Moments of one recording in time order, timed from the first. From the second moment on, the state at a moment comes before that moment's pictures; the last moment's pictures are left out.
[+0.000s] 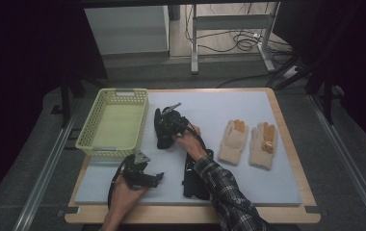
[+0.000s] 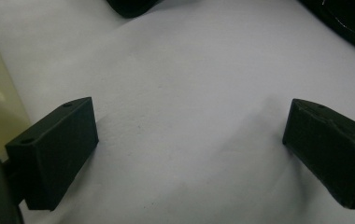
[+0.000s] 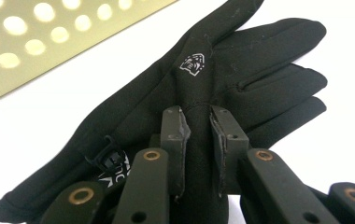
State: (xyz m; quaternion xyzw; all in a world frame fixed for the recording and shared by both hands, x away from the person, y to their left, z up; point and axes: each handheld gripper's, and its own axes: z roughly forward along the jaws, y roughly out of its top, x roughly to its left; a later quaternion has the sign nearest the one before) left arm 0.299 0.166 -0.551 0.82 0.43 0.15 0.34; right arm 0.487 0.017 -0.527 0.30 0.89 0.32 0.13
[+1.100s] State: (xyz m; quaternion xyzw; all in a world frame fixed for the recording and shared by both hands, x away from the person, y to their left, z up) left arm 0.299 0.166 -0.551 0.82 0.43 0.15 0.34; right arm 0.366 -0.095 -0.448 0.31 0.85 0.41 0.11
